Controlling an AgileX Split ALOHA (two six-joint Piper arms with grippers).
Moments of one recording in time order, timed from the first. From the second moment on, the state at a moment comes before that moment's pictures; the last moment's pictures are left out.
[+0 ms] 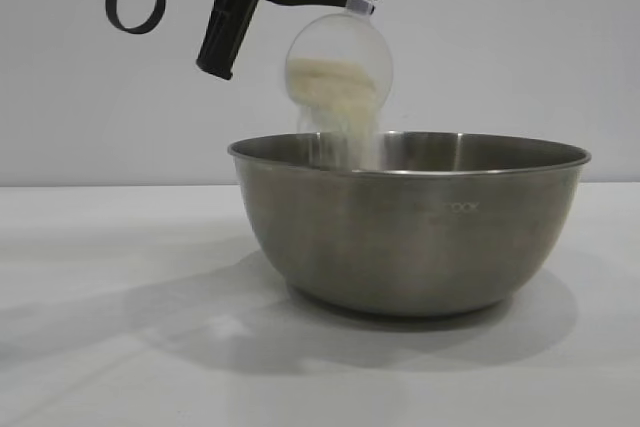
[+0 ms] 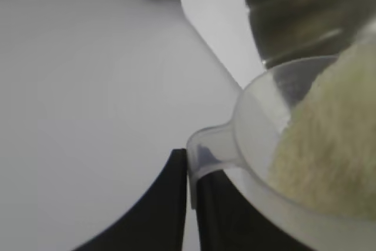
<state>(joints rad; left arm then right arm) -0.54 1.76 -0.89 0.83 -0.66 1.42 0.07 -0.02 -0.49 0.08 1.14 -0.07</state>
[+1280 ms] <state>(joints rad) -0.59 1.76 -0.94 0.57 -0.66 1.17 0.07 -0.02 -0.49 0.08 1.14 -0.07</state>
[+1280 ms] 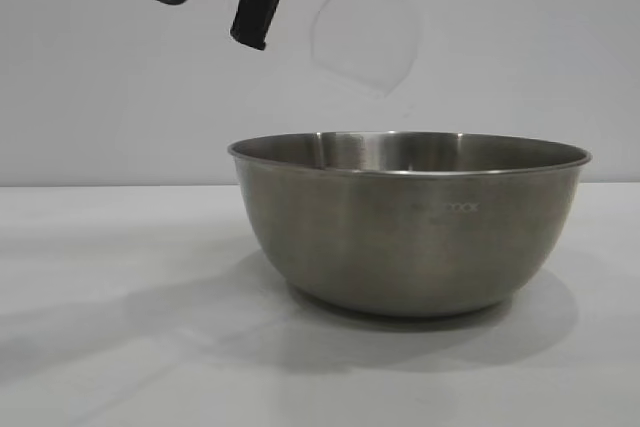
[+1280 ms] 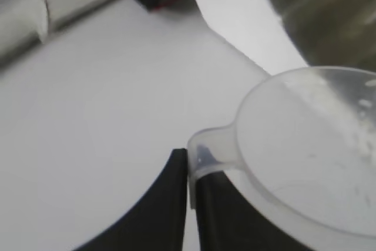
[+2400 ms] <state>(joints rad) -0.19 1.94 -0.94 0.25 -0.58 -0.10 0.07 -0.02 -0.49 0.08 1.14 -0.07</state>
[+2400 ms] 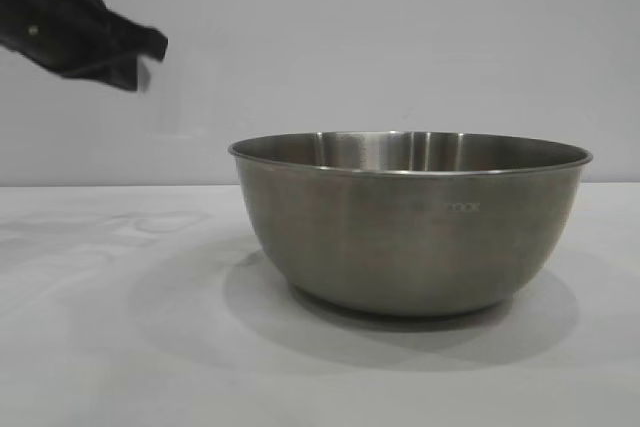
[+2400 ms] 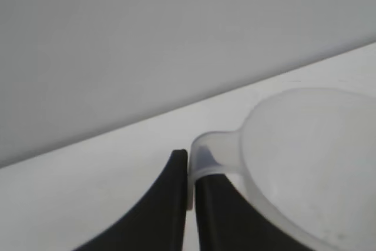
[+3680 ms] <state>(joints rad) -0.19 2.01 -0.60 0.18 -0.91 -0.08 0.07 -0.02 -0.49 0.08 1.14 -0.07</state>
